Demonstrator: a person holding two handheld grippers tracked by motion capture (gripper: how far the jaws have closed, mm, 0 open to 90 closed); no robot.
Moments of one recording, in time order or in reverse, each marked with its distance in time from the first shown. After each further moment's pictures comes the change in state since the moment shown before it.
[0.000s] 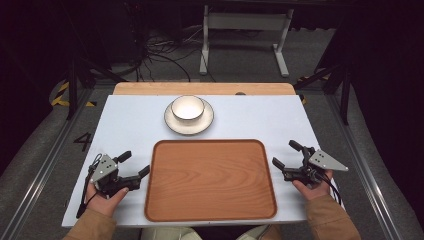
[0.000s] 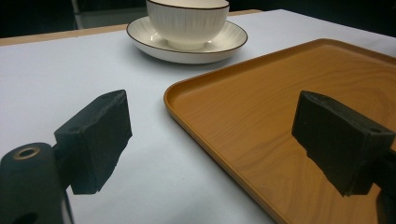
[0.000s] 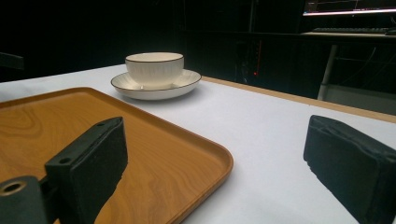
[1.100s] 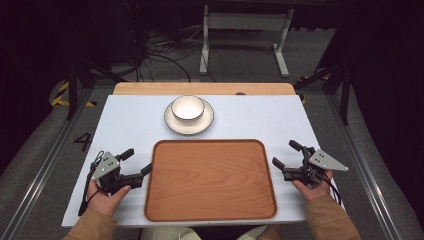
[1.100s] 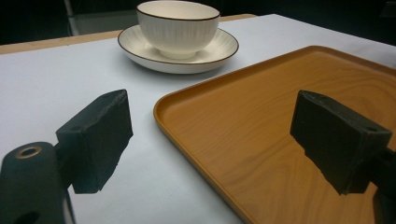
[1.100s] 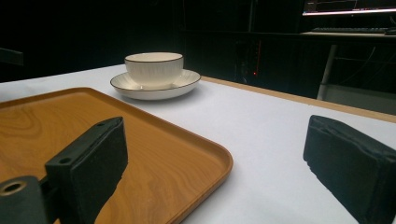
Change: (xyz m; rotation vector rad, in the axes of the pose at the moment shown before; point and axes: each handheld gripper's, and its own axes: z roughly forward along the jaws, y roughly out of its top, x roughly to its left) left arm -0.006 0.013 0.002 -0.002 -0.025 0.000; right arm 0.000 0.000 0.000 0.001 -0.004 0.004
